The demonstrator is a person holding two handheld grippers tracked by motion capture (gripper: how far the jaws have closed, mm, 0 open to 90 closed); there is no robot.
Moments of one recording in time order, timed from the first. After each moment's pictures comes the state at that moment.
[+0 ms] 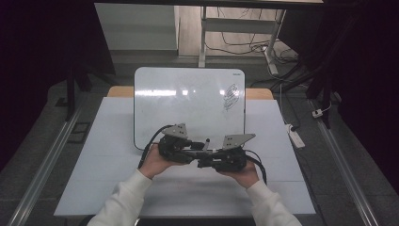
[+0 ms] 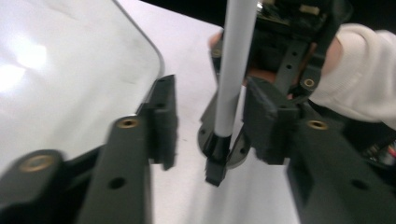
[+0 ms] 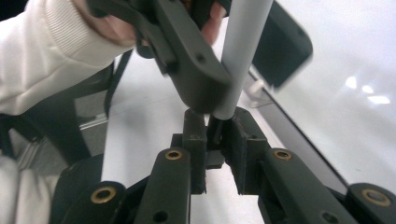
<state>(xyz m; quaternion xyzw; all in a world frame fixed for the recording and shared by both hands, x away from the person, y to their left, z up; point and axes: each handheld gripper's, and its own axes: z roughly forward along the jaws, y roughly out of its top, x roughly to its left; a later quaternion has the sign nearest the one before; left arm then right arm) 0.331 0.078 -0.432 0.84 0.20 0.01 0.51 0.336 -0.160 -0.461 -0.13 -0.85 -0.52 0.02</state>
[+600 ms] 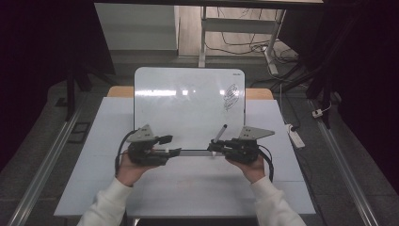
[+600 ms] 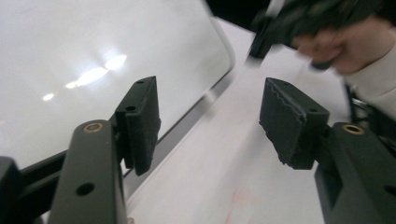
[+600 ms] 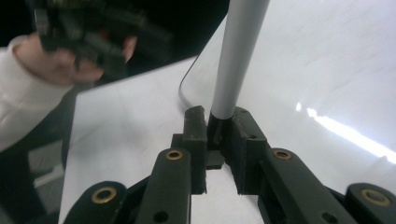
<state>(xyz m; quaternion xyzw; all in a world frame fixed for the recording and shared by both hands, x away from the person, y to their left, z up) 0.292 0.156 -0.439 0.79 0.31 0.11 0.52 0.347 -0.190 -0.444 -0.20 -0.79 -0.58 -0.05</state>
